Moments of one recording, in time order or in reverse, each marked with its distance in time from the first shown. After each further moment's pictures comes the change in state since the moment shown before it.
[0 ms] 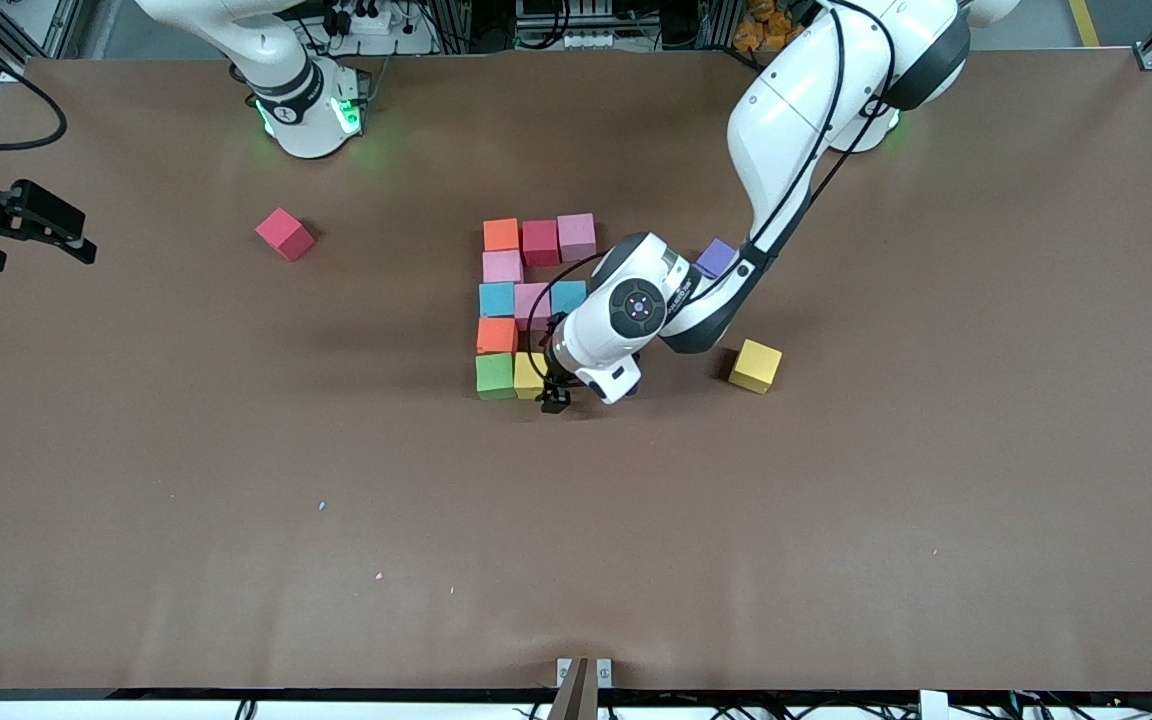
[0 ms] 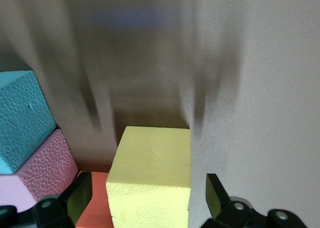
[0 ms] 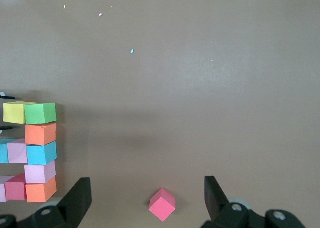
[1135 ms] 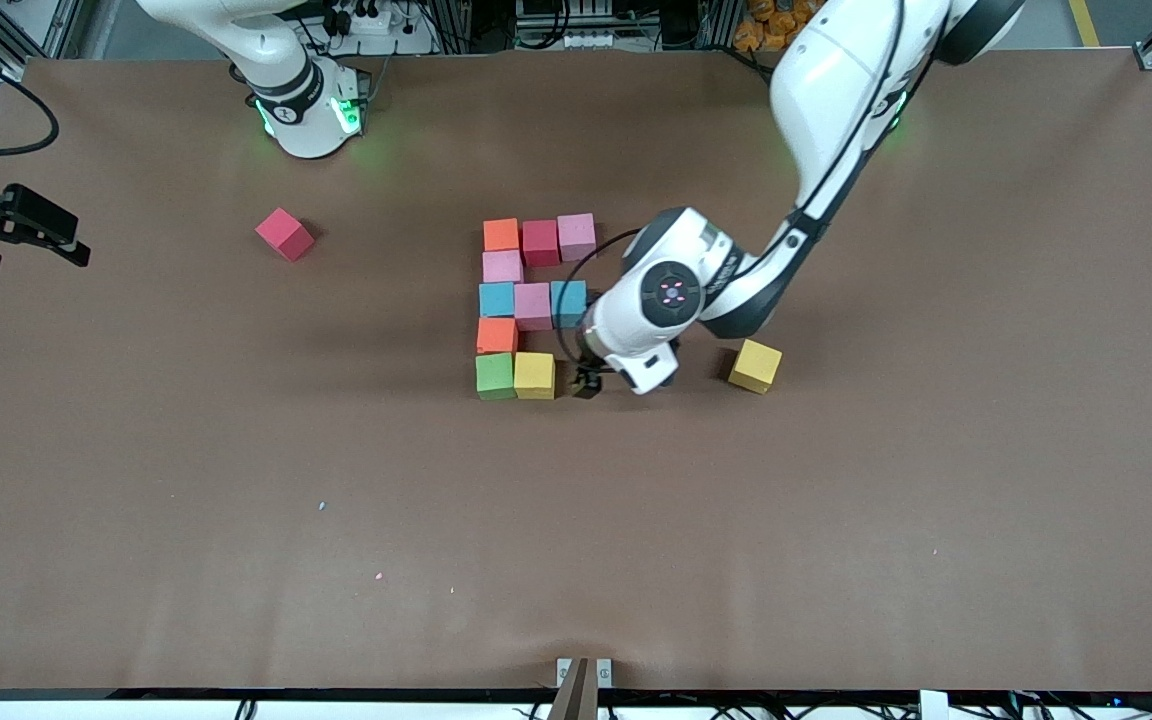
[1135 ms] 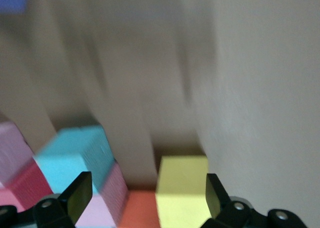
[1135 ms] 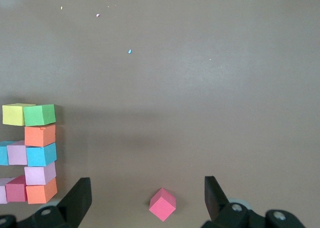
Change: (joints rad) left arm 0.113 -0.262 -0.002 -0.248 0.013 -0.179 0.169; right arm -0.021 0.003 0.007 0.001 0.006 0.000 0.000
